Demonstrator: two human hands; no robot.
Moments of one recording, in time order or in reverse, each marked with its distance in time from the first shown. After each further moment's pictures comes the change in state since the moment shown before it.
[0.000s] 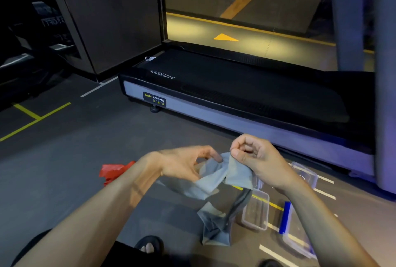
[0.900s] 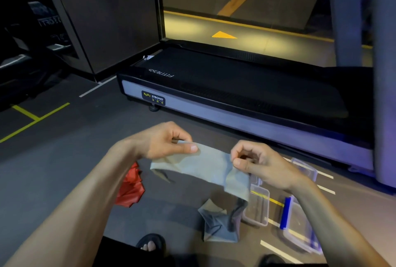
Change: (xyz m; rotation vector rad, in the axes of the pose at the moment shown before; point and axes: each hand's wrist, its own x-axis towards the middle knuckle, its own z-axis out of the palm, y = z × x) left_hand -0.043 0.020 -0.043 0.229 0.223 0.080; right_hand -0.013 -0.002 -0.009 -0.115 -0.211 -0.025
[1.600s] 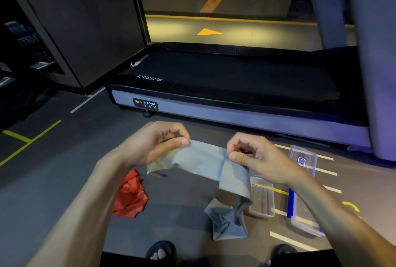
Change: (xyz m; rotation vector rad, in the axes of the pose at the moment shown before) left_hand -0.003 0.008 -0.004 0.026 0.173 0.127; right_hand -0.002 0.008 0.005 -0.102 0.139 -0.115
